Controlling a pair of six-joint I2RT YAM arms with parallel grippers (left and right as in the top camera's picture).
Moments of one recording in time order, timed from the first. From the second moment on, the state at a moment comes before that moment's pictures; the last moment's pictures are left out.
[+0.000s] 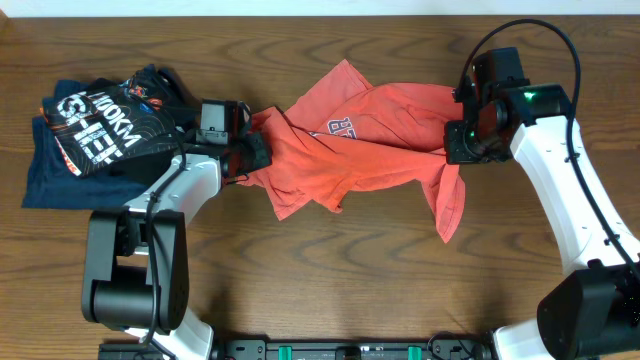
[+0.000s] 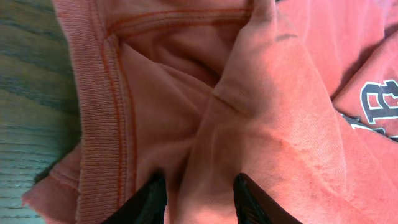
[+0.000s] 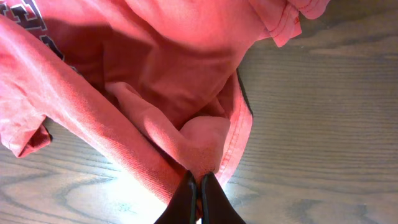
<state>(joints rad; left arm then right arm) -0.11 1.78 0.97 -0.24 0.26 -0.43 0.14 1.66 1.45 -1.13 -0.04 0.11</state>
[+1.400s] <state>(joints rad) -0.19 1.84 0.97 -0.16 0.19 -0.43 0.14 1.66 1.45 -1.14 -0.04 0.11</state>
